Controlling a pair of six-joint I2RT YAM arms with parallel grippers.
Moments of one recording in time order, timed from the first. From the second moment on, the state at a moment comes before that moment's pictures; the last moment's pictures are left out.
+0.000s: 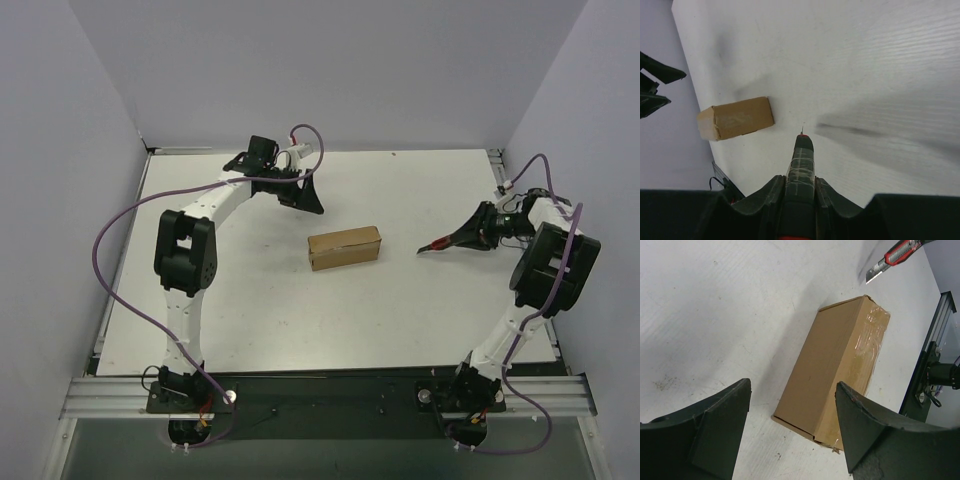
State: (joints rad) left arm -0.33 2.18 1.84 -0.52 0.82 -0.06; right arm -0.43 1.95 1.39 -0.92 -0.88 -0.10
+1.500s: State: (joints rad) left arm -0.45 2.09 1.81 -0.49 0.63 0.19; right arm 0.19 1.63 1.31 -0.76 -0.29 -0.10
